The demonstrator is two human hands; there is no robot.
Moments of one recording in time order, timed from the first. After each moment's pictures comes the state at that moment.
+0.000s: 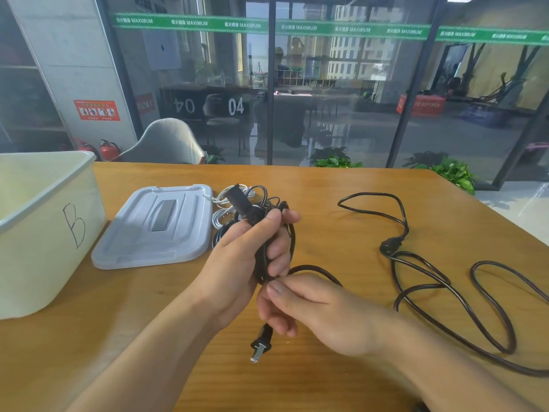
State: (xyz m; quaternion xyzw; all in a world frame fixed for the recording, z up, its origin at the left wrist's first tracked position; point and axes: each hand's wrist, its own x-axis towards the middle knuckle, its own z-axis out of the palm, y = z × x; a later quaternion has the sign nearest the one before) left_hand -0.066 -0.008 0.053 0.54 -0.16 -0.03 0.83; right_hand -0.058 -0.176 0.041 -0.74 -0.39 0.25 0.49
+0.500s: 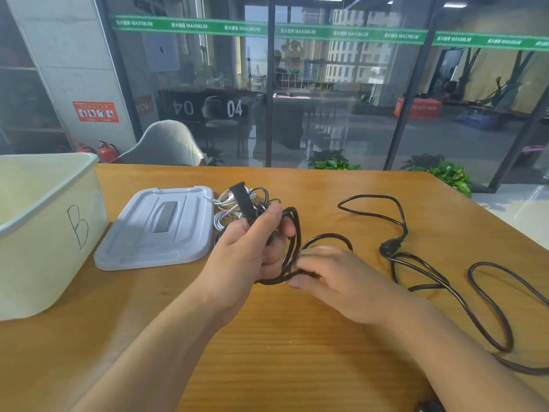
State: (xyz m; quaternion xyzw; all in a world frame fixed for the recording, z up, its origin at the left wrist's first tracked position) left_hand -0.073 -0.007 0.066 0.62 -0.13 0.02 0.77; right_hand -0.014 -0.202 0.034 -0.87 -0.45 -0.03 0.21
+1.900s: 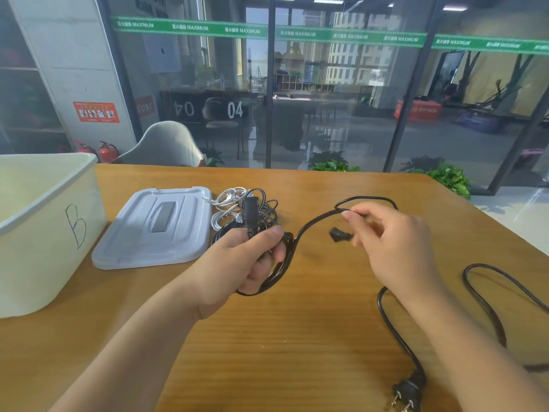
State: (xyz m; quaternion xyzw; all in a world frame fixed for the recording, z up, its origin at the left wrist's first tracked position) left_hand -0.065 0.011 0.060 0.70 -0.12 -0.10 0.70; right_hand -0.003 -0.243 0.052 -0.86 -0.19 -0.33 0.35
